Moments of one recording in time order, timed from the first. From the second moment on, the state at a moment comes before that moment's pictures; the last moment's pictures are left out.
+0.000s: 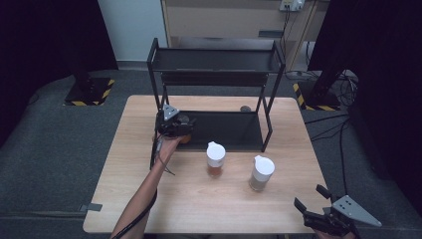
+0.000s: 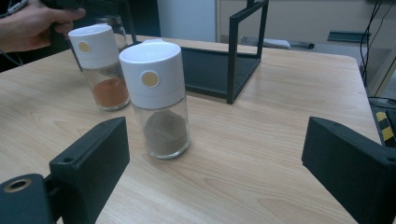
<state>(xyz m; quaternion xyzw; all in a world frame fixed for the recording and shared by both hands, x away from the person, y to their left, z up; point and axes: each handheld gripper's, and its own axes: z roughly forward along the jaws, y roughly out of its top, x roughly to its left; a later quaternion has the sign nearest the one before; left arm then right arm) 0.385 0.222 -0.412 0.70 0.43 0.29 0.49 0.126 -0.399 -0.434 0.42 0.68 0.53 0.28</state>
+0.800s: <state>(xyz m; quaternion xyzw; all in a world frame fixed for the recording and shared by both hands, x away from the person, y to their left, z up) 0.343 0.248 -0.355 0.73 0.36 0.26 0.53 0.126 -0.398 -0.433 0.42 0.69 0.52 0.28</state>
